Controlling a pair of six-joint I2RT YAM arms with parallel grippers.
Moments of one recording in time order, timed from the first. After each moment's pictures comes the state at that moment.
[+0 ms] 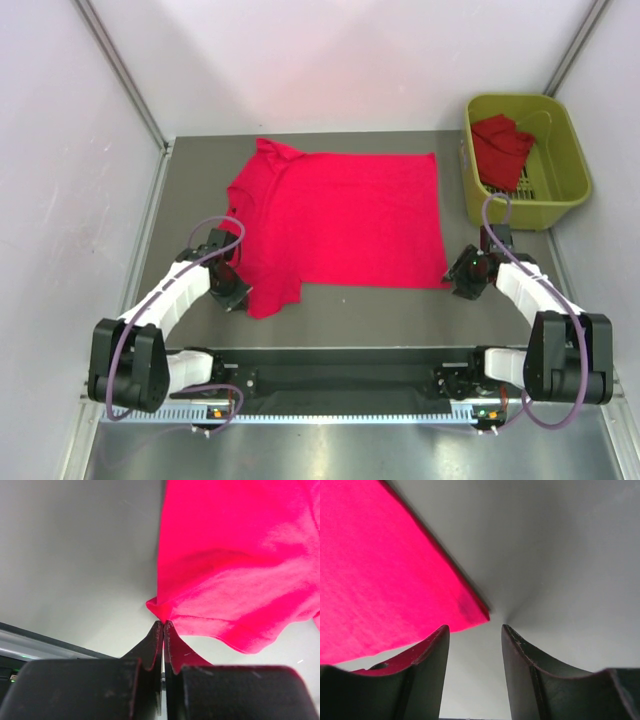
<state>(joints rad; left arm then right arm) -0.19 1.22 0.68 -0.83 -0.01 -0.93 -0.06 1.23 0.59 -0.50 -0.14 0.66</state>
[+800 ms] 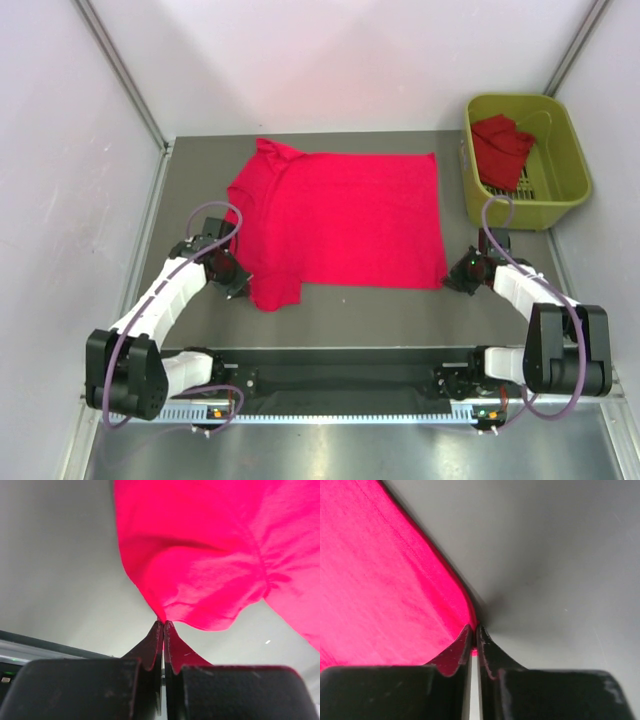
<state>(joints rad) -0.19 1.18 0.76 -0.84 0.02 -0.90 -0.06 1.27 0.53 -0.33 -0.18 0.76</state>
